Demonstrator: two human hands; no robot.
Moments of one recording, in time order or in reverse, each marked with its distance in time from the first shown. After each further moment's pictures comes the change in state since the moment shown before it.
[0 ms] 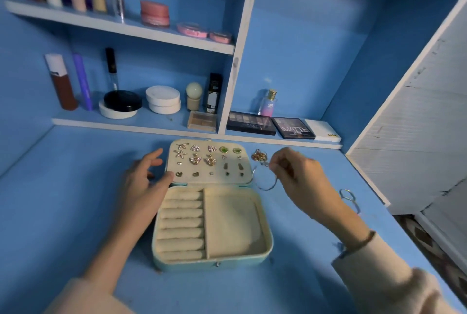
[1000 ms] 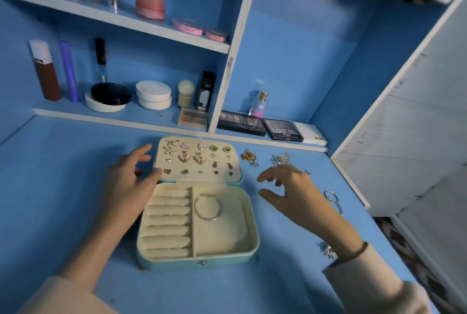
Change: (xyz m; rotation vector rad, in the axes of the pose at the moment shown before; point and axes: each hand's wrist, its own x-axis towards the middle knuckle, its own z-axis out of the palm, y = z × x) left_hand -0.002 0.004 -0.003 0.028 0.004 0.019; right_hand -0.016 0.005 -0.004 -0.154 -0.227 0.069
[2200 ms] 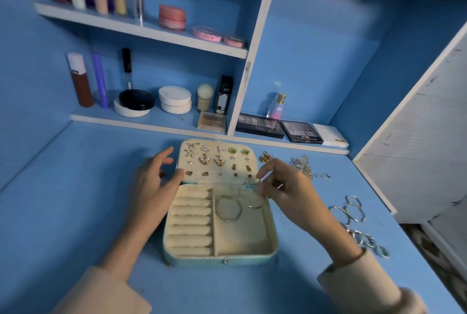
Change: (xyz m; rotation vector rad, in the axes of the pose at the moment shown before) left_hand -0.003 -0.003 0.003 -0.010 0.025 0.025; right_hand 0.007 -0.038 0.008 0.463 -0.001 0.083
